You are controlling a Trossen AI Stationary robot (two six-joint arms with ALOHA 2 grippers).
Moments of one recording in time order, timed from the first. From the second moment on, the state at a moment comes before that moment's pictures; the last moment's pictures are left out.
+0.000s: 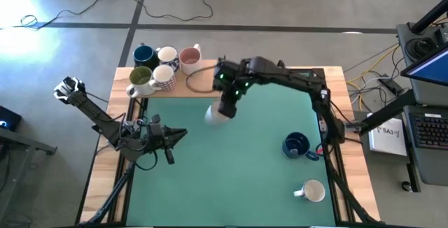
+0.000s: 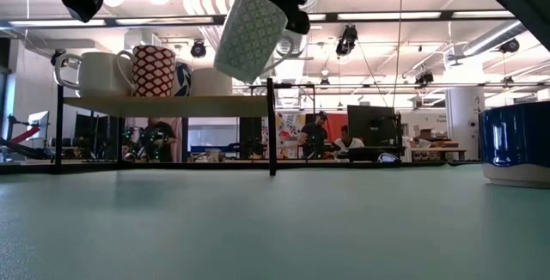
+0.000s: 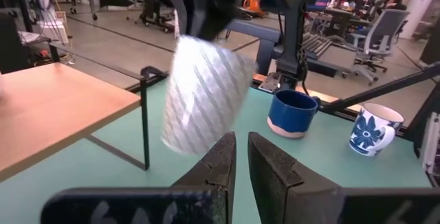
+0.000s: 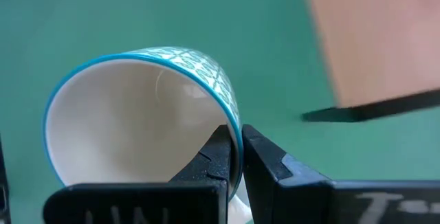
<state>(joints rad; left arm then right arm) -0.68 0.92 0.56 0.07 -1.08 -0.47 -0.20 2.11 2.35 -1.31 -0.18 0.09</state>
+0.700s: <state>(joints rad) -0.68 0.92 0.56 -0.04 -0.98 -0.59 -0.13 2.34 2.35 -1.29 -0.06 -0.05</state>
